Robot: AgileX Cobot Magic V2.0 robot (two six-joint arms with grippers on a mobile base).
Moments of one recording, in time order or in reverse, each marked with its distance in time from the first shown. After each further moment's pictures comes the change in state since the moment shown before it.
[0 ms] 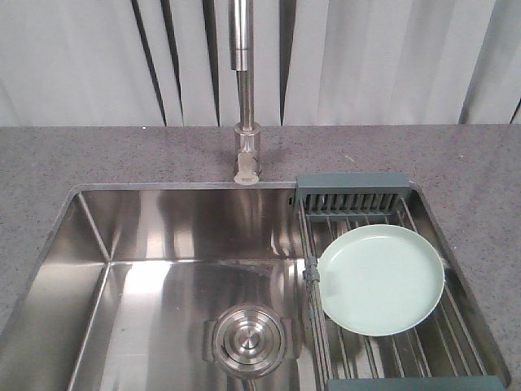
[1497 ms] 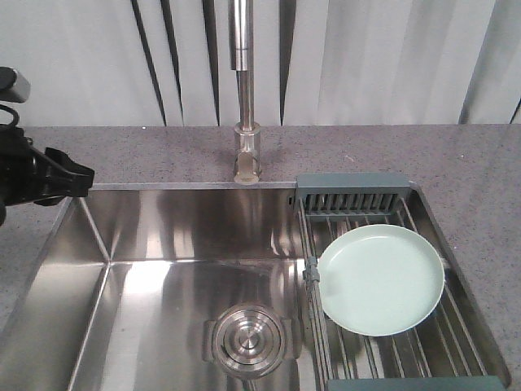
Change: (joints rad) left arm 0.000 0.795 -0.349 -0.458 -0.254 0.517; right arm 0.000 0.000 0.000 0.000 0.004 0.001
